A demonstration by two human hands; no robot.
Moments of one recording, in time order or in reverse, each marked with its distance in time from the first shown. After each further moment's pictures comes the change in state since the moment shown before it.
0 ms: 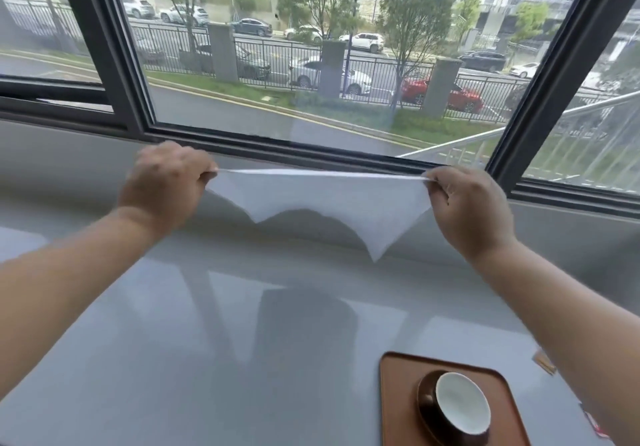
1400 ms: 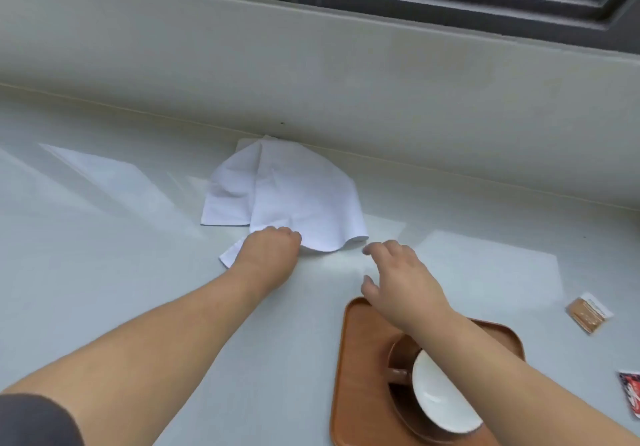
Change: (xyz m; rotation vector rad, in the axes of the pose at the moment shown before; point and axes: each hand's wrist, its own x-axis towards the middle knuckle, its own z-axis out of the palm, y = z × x) left_hand -0.166 0.257 0.327 0.016 -1.075 0.020; right_hand -0.227 0.130 0.219 0.076 -0.953 0.197
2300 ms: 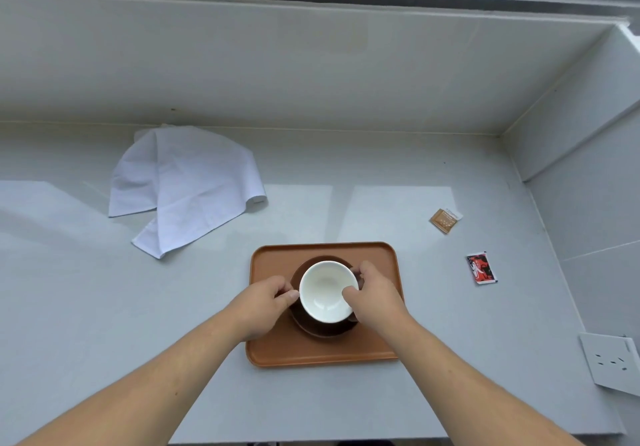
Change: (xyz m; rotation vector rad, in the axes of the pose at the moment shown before) left_hand -0.121 0.171 -0.008 -0.895 -0.407 -0.092; right_hand -0.168 0.095 -0.001 0.729 -0.103 0.634
